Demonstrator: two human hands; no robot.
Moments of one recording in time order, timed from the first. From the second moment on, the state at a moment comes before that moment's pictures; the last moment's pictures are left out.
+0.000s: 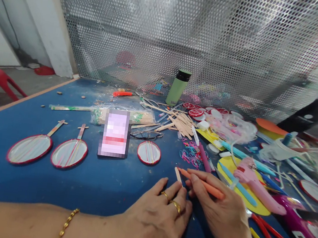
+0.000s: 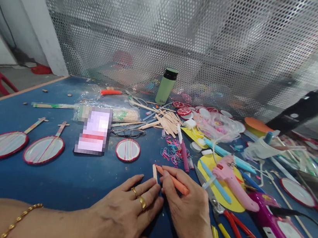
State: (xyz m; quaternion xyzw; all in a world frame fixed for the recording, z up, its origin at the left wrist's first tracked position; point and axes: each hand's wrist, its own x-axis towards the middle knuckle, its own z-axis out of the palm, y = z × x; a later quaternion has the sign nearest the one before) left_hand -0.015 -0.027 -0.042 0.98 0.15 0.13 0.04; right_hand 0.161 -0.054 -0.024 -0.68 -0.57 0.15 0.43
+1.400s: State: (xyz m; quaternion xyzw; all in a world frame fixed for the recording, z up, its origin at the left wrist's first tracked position) left_hand -0.018 -0.032 -0.045 0.97 0.16 0.17 0.04; right_hand 0.162 -0.051 -0.025 -0.68 -0.53 0.18 0.47
